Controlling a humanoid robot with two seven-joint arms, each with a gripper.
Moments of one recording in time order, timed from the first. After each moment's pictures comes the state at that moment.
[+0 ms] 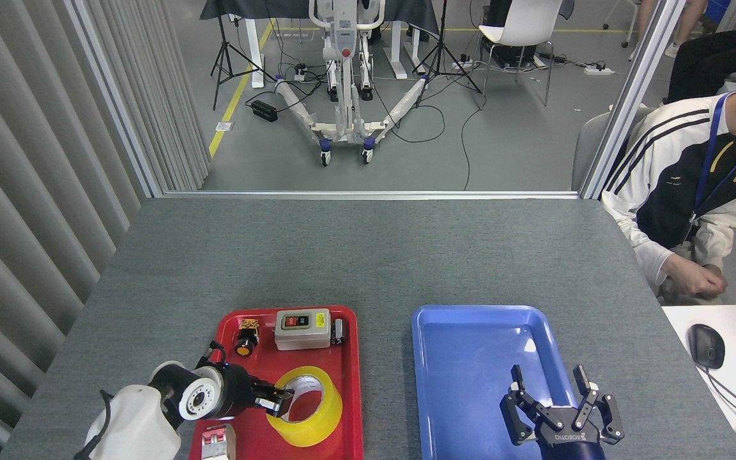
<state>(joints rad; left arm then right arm) -0.41 0.32 -0.44 -1.29 -0.82 -0.27 -0.96 0.15 -0.05 0.04 -1.58 1.41 0.03 -0.21</state>
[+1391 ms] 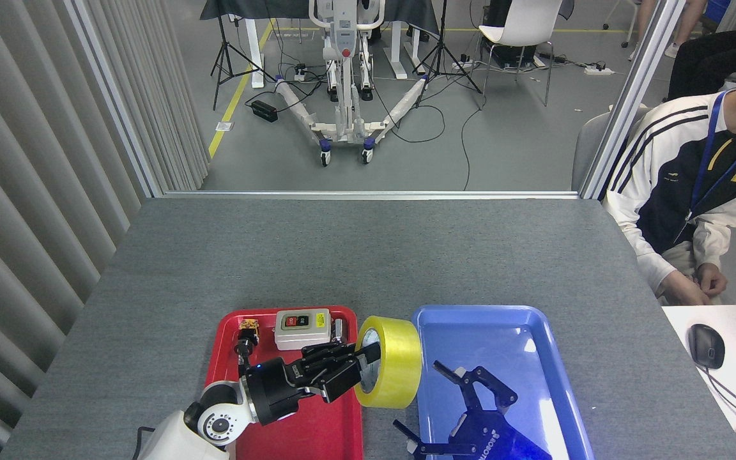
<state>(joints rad) -0.32 0.09 -0.28 -1.26 -0.51 -0.79 -0.58 0.06 -0.18 0.27 -1.66 1.73 -0.56 -0.45</state>
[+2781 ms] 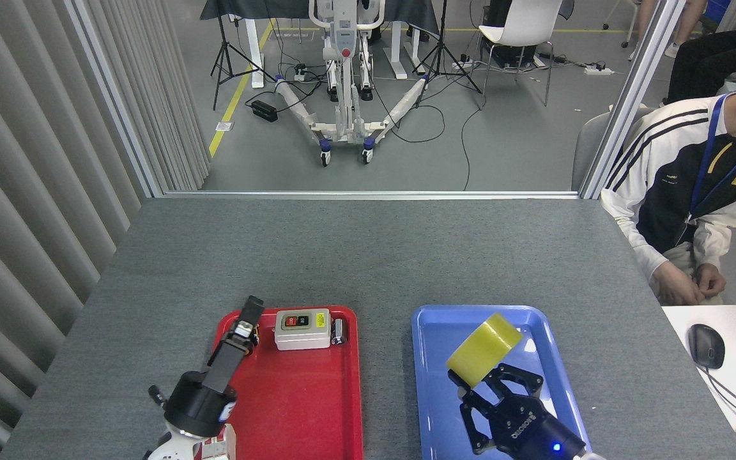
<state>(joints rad) -0.14 0.19 -0.20 -1.39 -0.23 -0.76 0.10 0.05 -0.20 0.13 -1.63 1.56 -0.50 -0.12</state>
